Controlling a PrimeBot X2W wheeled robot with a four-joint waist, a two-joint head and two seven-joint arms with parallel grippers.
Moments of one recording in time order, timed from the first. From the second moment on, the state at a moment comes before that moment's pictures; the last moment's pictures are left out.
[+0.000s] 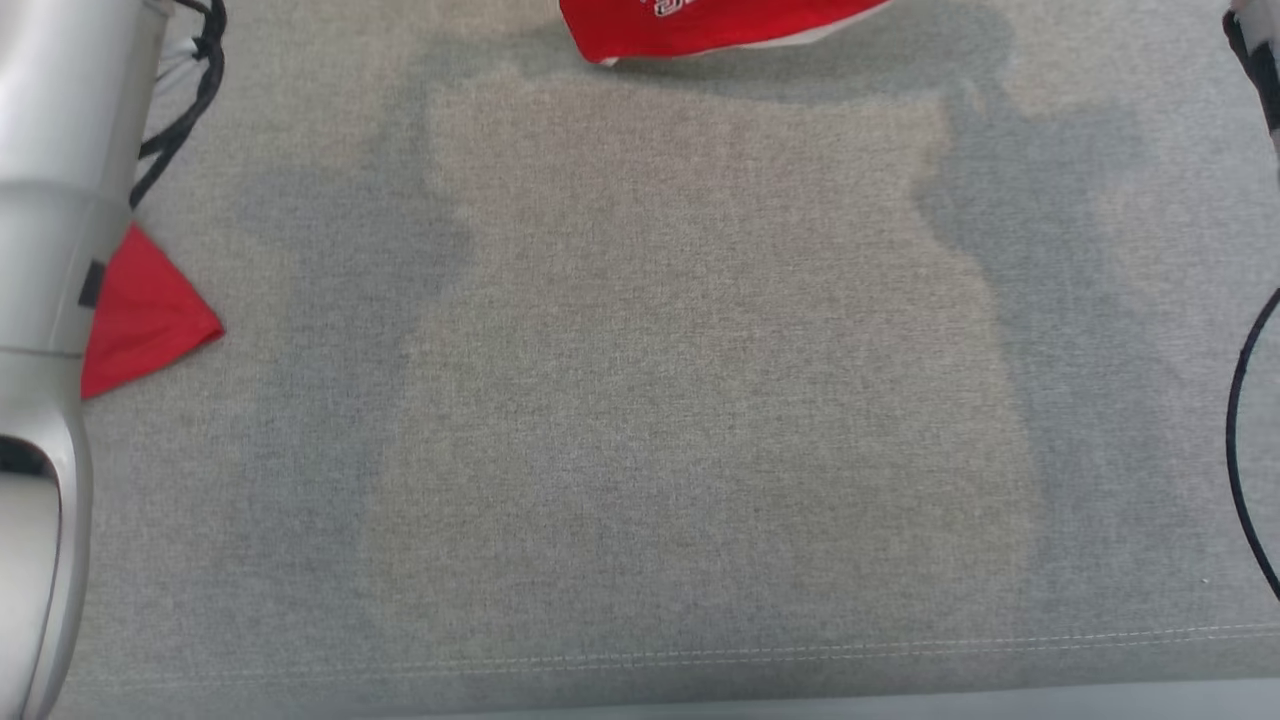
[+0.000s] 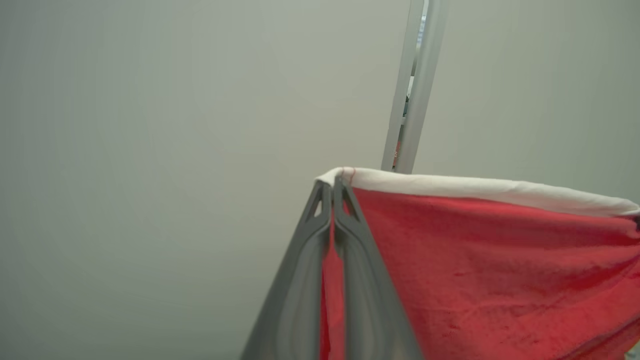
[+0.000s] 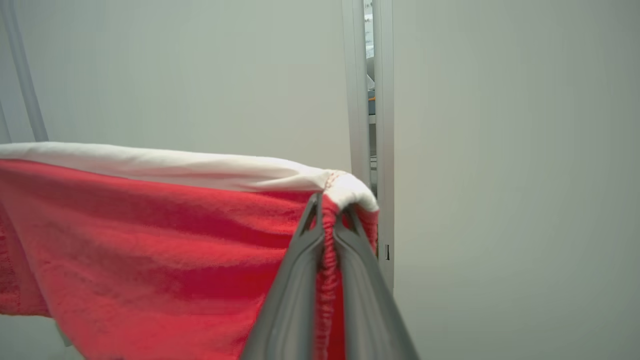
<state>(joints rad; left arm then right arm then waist) -1.49 0.26 -0.59 0.72 -0.86 0.02 -0.08 -1.45 -0.32 0.44 0.82 0.64 0.13 -0.24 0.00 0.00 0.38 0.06</state>
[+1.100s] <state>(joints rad) -0.49 0.32 -0.55 0.06 -0.68 0.12 -0.20 -0.56 -0.54 0.60 0.29 1.05 0.13 -0.26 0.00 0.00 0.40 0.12</state>
